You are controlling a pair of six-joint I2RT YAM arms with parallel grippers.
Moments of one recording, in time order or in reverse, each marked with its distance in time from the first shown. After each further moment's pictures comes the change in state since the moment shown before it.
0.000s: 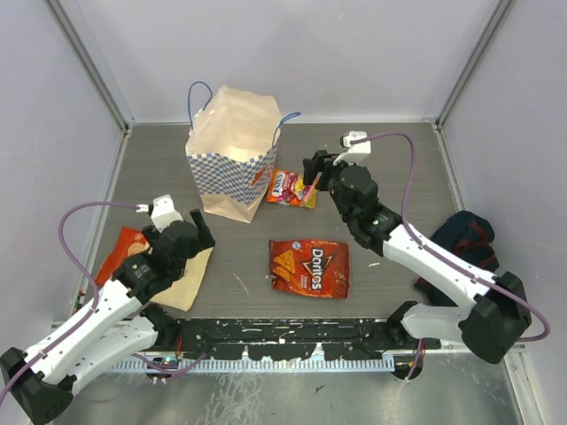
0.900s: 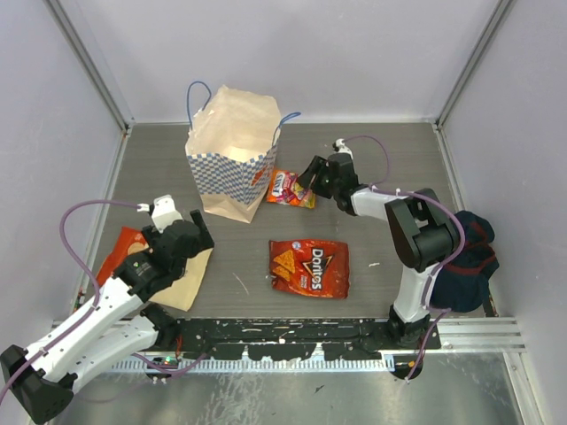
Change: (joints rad) left arm 0.000 0.023 0.016 -0.040 -0.012 -0.005; right arm -0.338 0.691 0.103 0.105 -0.534 0.394
